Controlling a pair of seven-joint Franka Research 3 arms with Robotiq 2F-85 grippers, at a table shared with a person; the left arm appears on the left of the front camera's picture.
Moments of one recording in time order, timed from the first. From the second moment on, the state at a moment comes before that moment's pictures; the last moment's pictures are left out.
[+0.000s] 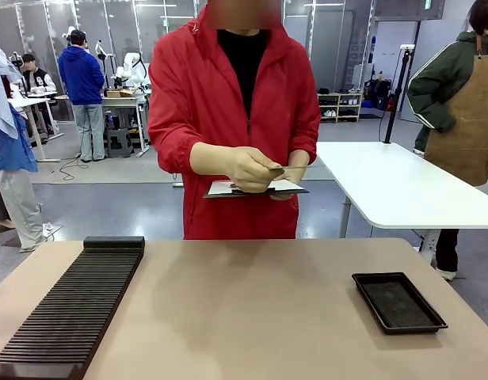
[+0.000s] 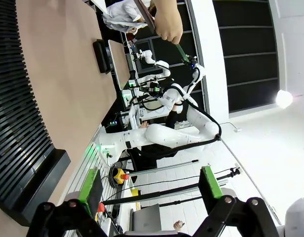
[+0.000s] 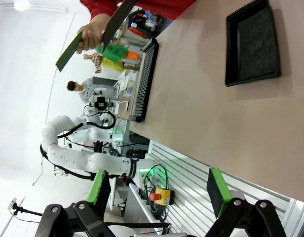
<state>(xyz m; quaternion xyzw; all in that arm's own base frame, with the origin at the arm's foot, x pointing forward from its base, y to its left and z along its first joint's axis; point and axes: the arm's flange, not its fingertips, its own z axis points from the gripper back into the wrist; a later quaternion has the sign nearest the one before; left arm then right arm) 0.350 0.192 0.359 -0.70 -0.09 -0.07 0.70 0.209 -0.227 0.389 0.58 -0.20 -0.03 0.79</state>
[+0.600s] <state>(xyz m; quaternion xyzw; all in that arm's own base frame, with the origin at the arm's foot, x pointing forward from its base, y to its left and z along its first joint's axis) 0.350 0.193 0.359 -0.70 -0.09 -0.07 0.70 0.289 -0.133 0.490 0.66 -0.03 -0.08 0.75</state>
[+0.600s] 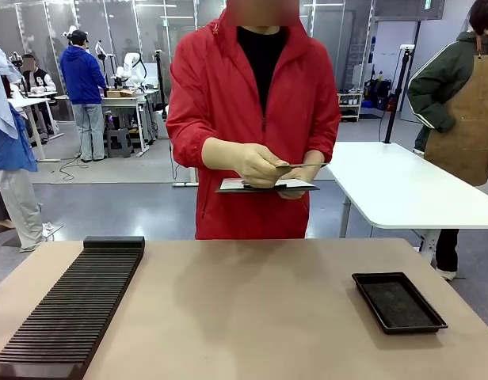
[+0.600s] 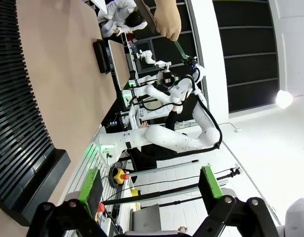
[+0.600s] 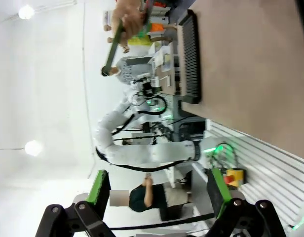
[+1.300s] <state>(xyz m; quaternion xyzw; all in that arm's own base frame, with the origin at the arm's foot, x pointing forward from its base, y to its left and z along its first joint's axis) 0.350 0.193 0.359 -0.70 -0.09 -0.07 0.70 0.386 0.014 0.546 0.67 0.04 -0.10 0.73</state>
